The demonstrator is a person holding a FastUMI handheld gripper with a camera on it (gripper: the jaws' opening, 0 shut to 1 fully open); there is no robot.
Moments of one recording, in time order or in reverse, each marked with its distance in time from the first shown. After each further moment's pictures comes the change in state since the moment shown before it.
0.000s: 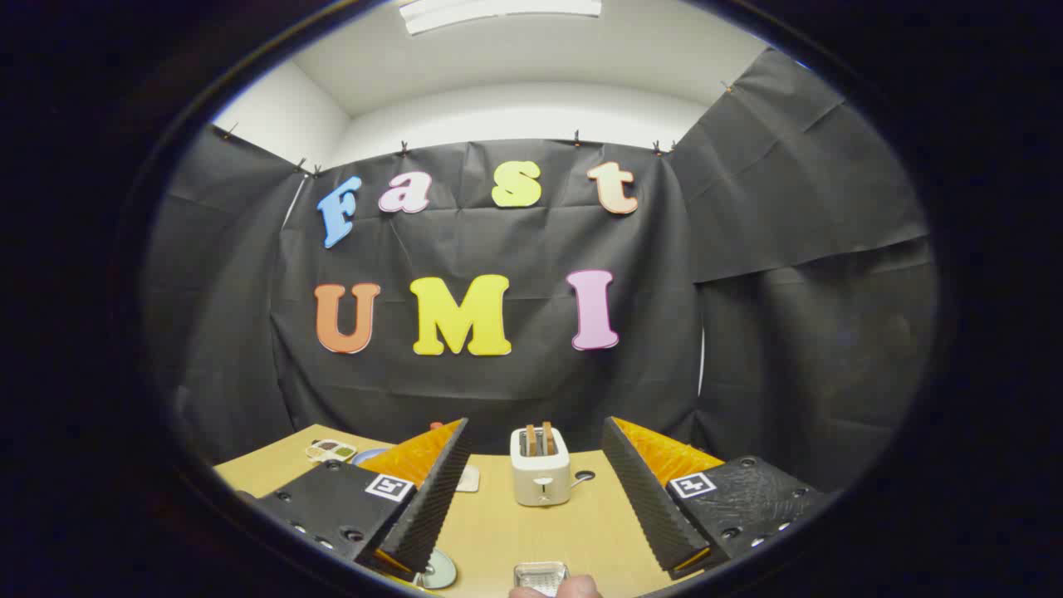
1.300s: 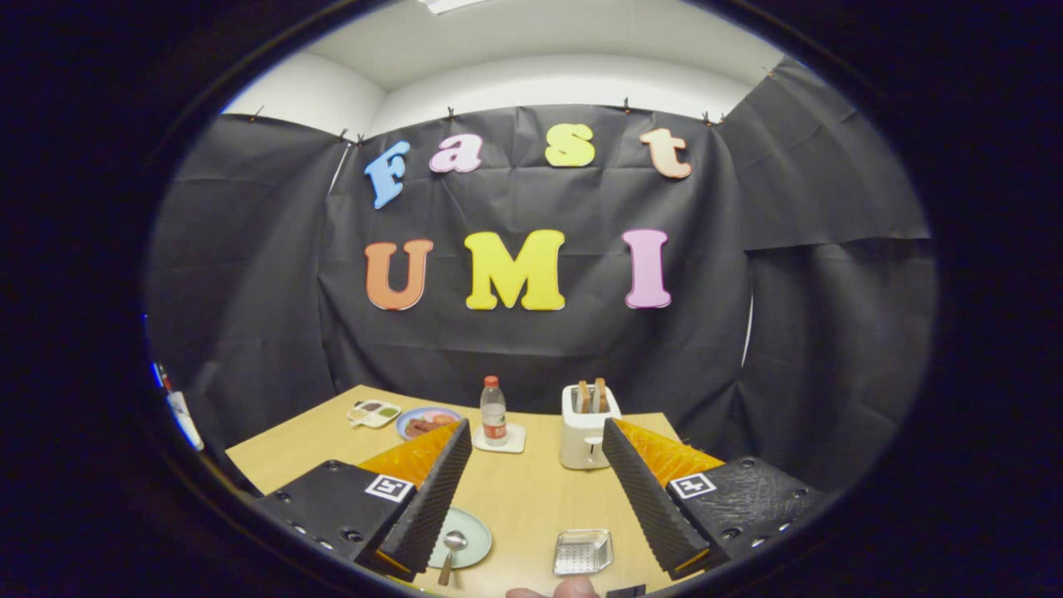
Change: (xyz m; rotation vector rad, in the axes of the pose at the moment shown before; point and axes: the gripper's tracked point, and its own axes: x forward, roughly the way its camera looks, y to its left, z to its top) arm -0.023 0.064 -0.066 -0.052 0.205 0.147
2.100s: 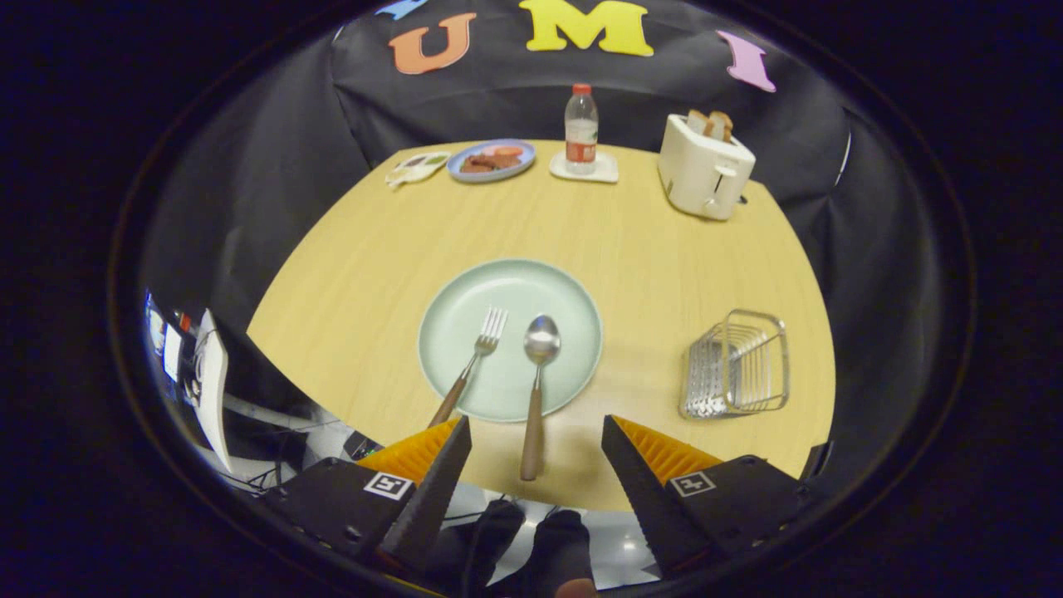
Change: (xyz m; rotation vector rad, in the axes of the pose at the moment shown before) arm -0.016 0.102 -0.258 -0.044 0.968 0.132
